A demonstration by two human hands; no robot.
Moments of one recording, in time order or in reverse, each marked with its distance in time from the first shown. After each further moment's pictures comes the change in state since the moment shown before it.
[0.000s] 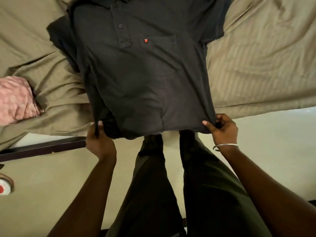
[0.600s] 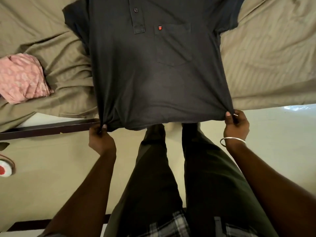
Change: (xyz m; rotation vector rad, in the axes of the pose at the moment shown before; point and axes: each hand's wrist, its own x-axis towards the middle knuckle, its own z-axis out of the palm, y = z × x) left_hand 0.011 -0.054 -0.042 0.186 0.059 -0.063; right_hand -0.017 0.017 -0.007 0.017 0.189 0.042
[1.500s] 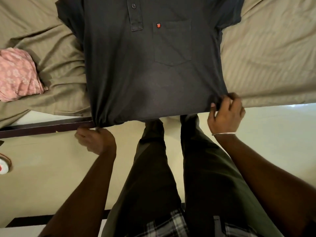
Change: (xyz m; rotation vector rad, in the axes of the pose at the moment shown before) left_hand -0.002 0.011 0.008 0.330 0.169 -0.002; right_hand 0.002 -0.024 0.027 -0.677 0.093 -0.643
